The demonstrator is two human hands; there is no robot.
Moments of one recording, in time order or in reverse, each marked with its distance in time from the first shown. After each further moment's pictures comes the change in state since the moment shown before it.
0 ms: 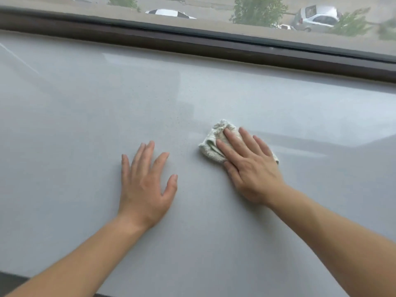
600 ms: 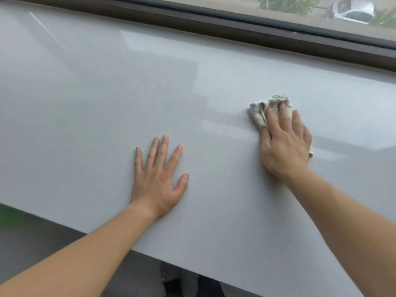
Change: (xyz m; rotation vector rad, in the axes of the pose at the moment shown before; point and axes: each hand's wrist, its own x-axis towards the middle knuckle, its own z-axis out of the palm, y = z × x) left_hand -0.055 -0.004 0.013 0.286 -0.168 -0.026; right_hand -0.003 0.019 -0.003 0.112 0.061 0.461
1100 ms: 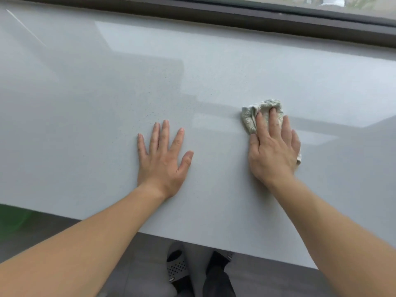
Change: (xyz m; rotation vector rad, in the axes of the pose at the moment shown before) left_hand 0.000 -0.002 0.001 -0.053 -0.027 0.008; right_hand -0.084 -0.026 0.023 -0.001 0.027 0.090
